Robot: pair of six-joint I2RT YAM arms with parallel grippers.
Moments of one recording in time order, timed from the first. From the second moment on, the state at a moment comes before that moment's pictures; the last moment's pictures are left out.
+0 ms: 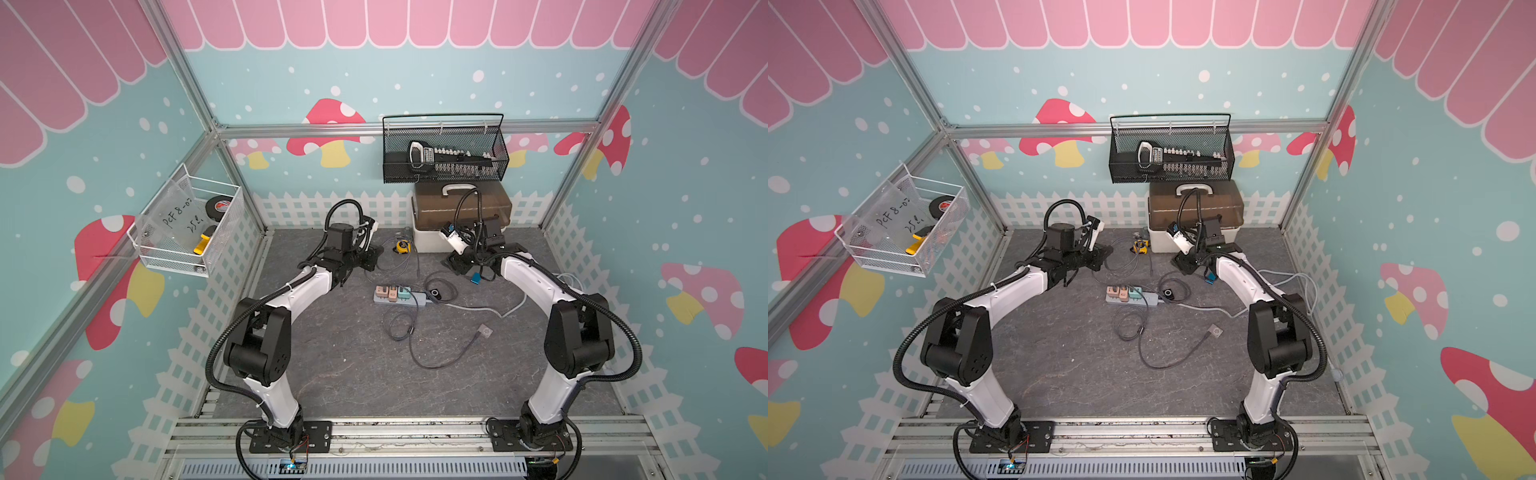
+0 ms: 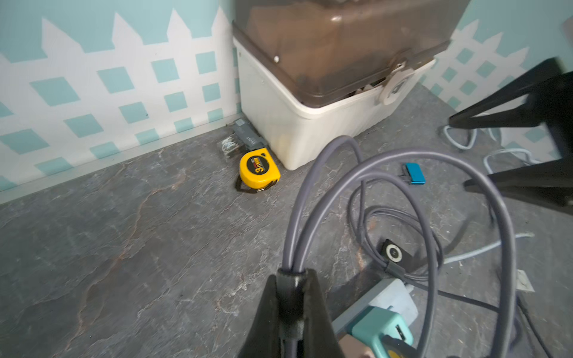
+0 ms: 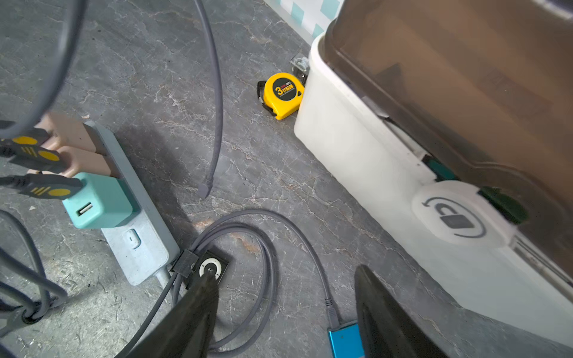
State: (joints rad) left arm -0.30 1.75 1.26 0.00 0.40 0.01; right arm 0.26 1.79 1.40 -0.39 -0.31 -0.52
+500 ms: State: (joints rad) left arm -0.32 1.64 1.12 0.26 0.54 -0.03; right arm 0.26 1.79 1.29 -0.13 -0.41 -0.52
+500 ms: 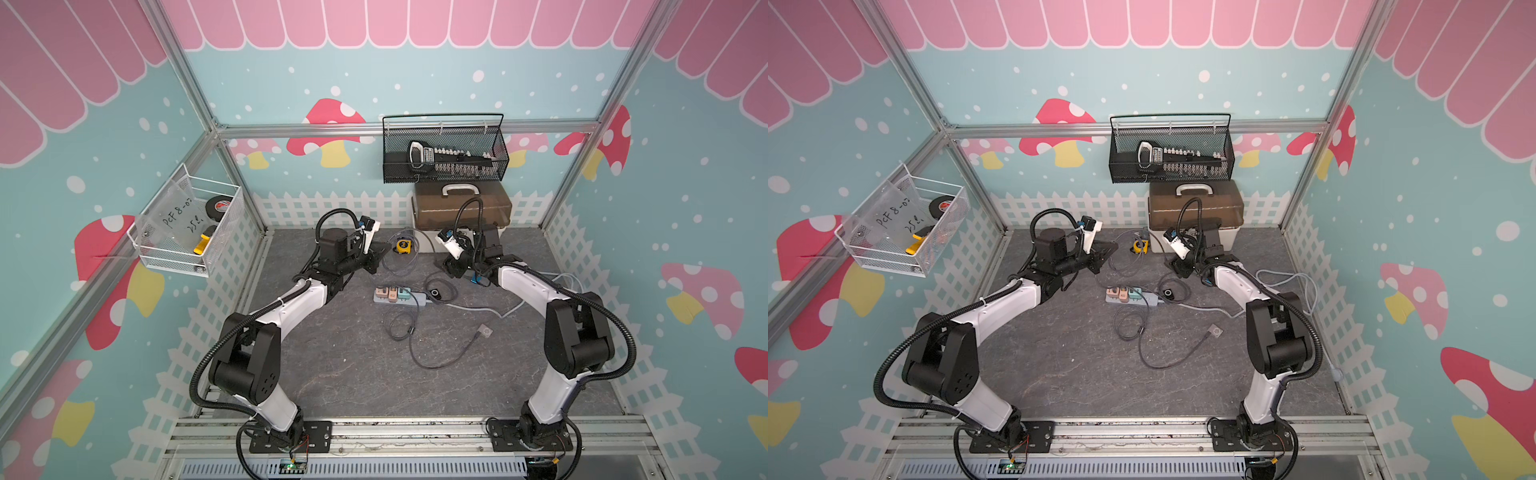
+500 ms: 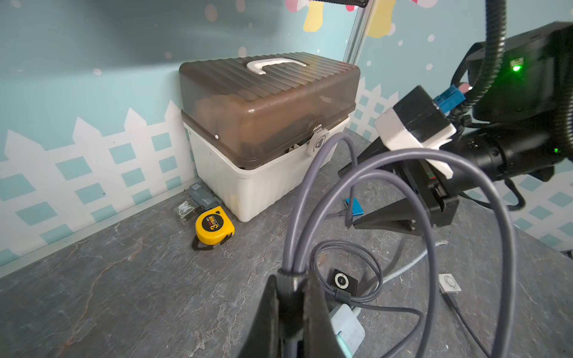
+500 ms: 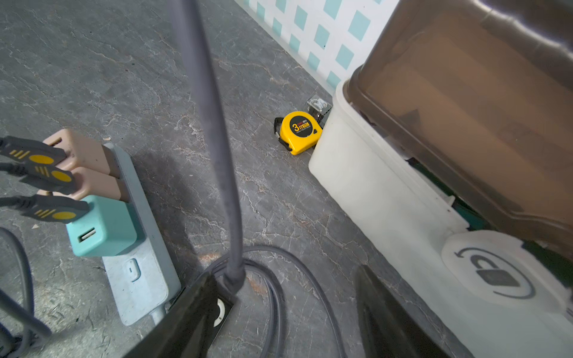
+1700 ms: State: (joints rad) left arm -0.33 1.62 1.08 0.34 0.53 -0.05; right arm 0.24 1.76 1.15 0.00 -0.54 -0.55
